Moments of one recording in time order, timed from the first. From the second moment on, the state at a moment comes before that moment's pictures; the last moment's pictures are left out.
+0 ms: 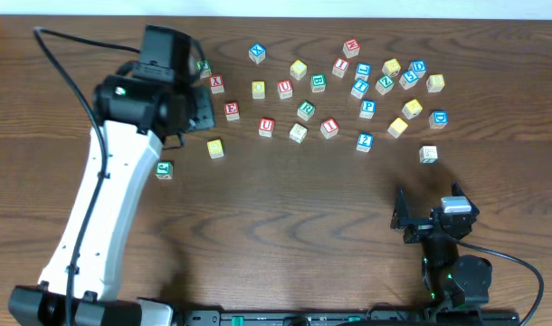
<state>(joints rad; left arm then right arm) -0.22 1.55 1.61 -1.16 -0.04 -0.35 0.06 0.01 0.01 -0.07 -0.01 -0.01</state>
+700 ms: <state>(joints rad) -0.48 1.36 1.03 -0.88 -0.16 -0.50 0.06 0.01 0.01 -0.07 -0.01 -0.01</state>
